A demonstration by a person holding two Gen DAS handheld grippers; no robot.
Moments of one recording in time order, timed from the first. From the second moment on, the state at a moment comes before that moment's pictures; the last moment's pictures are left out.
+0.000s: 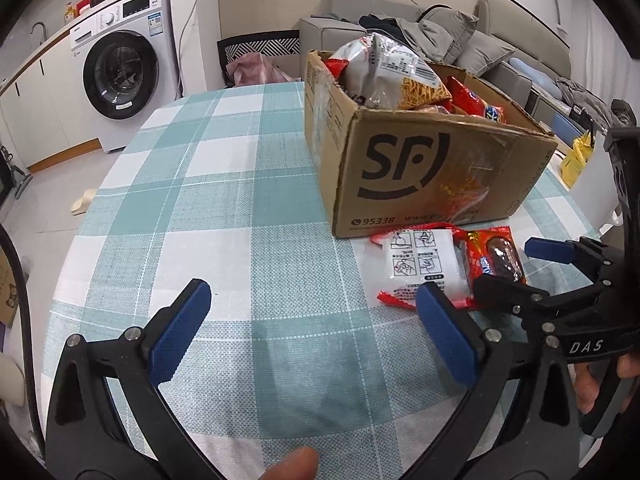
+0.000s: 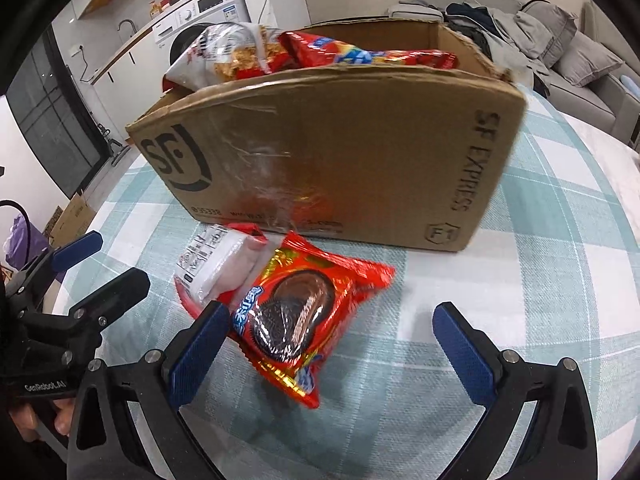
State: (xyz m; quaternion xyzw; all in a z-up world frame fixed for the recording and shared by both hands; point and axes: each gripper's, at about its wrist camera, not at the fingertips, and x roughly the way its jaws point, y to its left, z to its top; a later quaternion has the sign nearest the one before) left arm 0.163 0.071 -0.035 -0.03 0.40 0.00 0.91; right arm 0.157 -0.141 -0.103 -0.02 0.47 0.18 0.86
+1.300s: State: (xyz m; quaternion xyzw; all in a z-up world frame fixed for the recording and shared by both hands) left arm 0.191 0.030 -0.052 -0.02 0.44 -0.04 0.90; right arm 0.144 -0.187 -0.096 0.00 0.44 0.19 0.88
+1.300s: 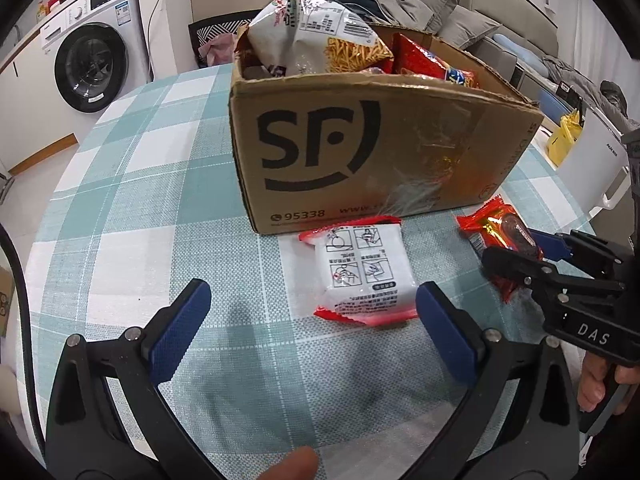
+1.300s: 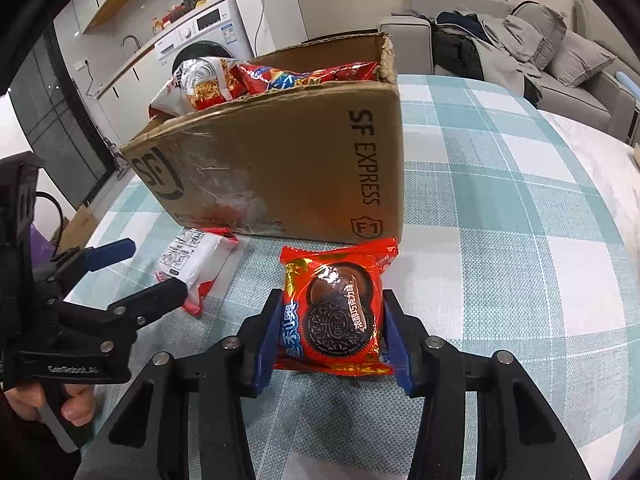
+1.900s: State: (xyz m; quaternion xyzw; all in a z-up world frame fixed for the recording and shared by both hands) left arm 0.211 0.011 -0.065 -0.01 0.46 -0.04 0.89; right arm 0.133 -0.200 -0.088 0.01 0.43 0.19 0.88
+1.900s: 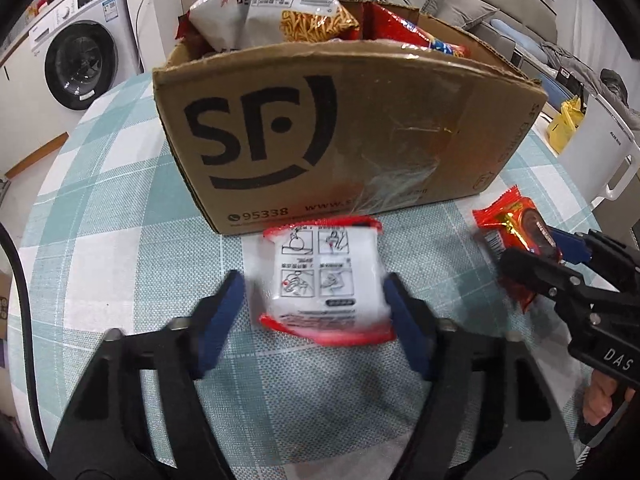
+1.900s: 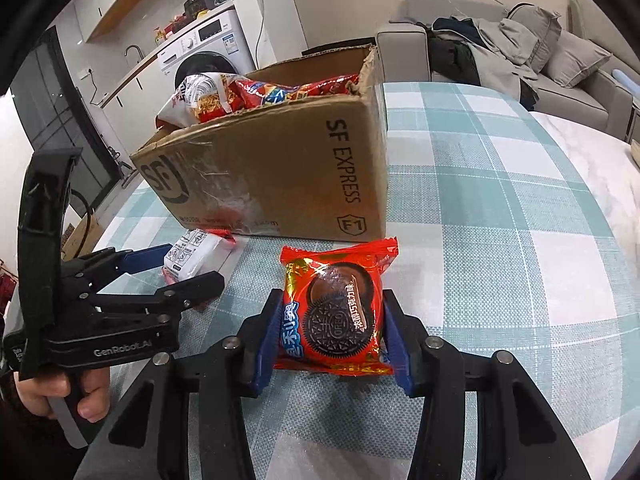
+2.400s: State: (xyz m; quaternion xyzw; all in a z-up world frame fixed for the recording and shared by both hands) left arm 0.188 0.015 -0.055 -0.01 0.43 -0.05 0.90; right arm 0.122 -0.190 -0.079 0.00 0.42 0.21 0.88
